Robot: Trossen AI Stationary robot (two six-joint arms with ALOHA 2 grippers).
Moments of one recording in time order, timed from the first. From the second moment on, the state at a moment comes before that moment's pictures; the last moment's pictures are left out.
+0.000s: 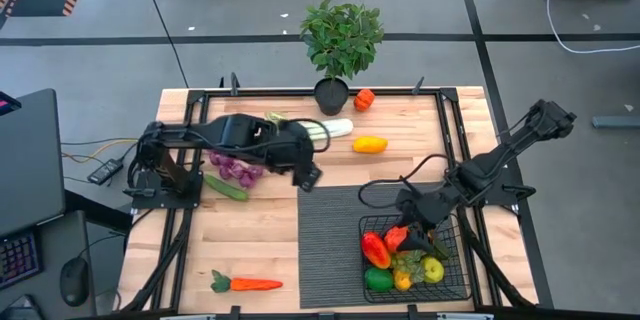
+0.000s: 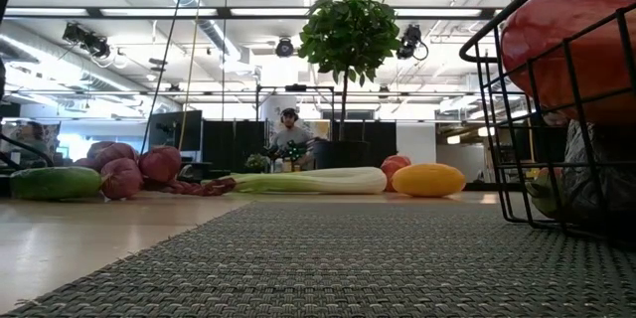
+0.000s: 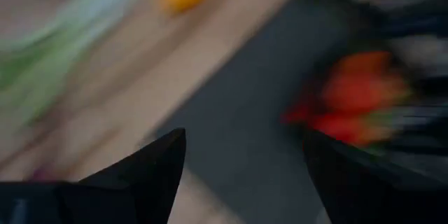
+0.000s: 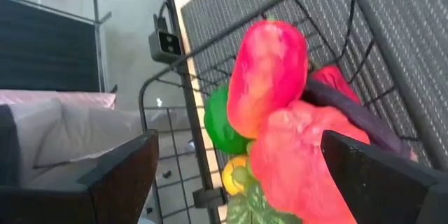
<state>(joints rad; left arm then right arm) -0.14 1.78 2.09 -1.35 -0.26 -0.95 0.58 1.13 0.89 -0.57 -0.04 1.02</state>
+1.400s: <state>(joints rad) 0.59 1.85 1.60 -1.05 0.29 0.07 0.42 1.03 0.89 -0.51 0.25 1.26</state>
